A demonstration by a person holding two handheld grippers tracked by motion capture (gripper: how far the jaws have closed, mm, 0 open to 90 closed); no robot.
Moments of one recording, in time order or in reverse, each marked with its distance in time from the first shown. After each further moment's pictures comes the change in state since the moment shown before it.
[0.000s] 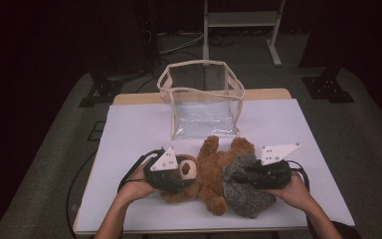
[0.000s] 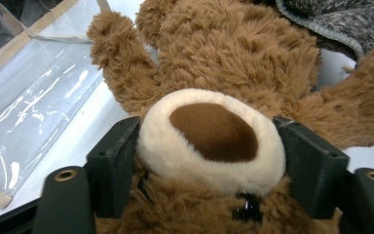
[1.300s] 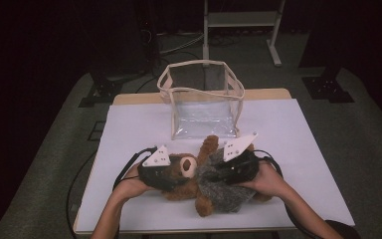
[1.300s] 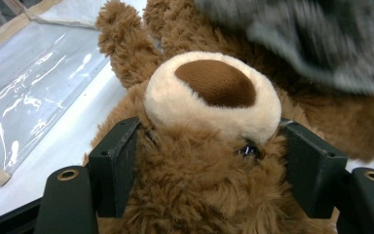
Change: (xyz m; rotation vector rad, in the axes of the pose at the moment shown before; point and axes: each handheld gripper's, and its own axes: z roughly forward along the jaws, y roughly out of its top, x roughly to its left) left arm 0.013 -0.015 -0.006 -0.007 -0.030 -0.052; right arm 0.017 0.063 0.062 0.151 0.112 -0.133
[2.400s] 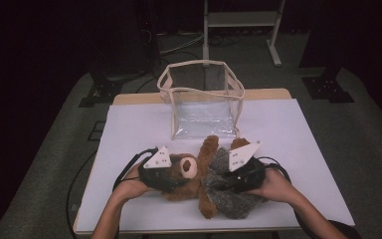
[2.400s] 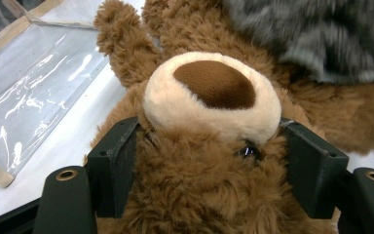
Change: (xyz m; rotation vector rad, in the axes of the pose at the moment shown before) left arm -0.002 0.001 0.001 0.007 0.007 0.017; right arm 0.008 -0.022 -0.017 0.048 -0.004 -0.020
